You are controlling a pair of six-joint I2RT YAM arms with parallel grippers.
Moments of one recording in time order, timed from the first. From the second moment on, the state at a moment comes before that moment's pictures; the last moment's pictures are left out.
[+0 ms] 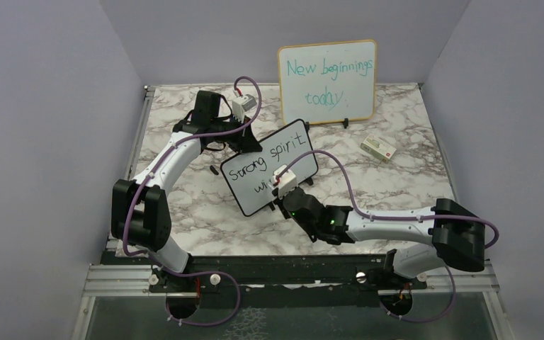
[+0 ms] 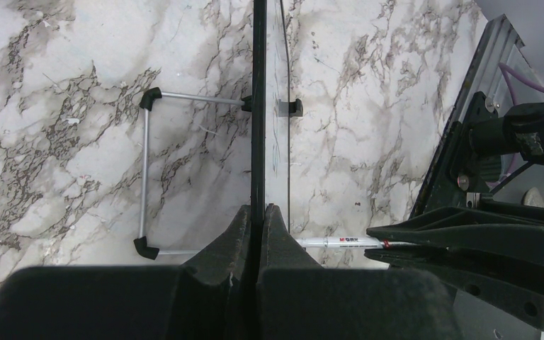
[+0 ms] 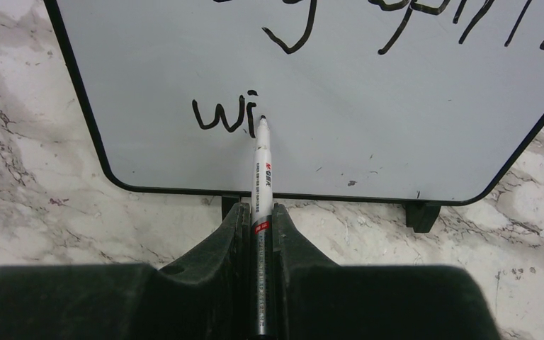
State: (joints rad) left arm -0.26 1.60 1.28 -0.45 0.84 0.09; right arm 1.21 1.41 0.75 0.19 0.58 0.14
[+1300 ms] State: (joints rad) left arm -0.26 1.60 1.28 -0.45 0.84 0.09; right arm 1.19 1.41 0.75 0.18 0.62 0.13
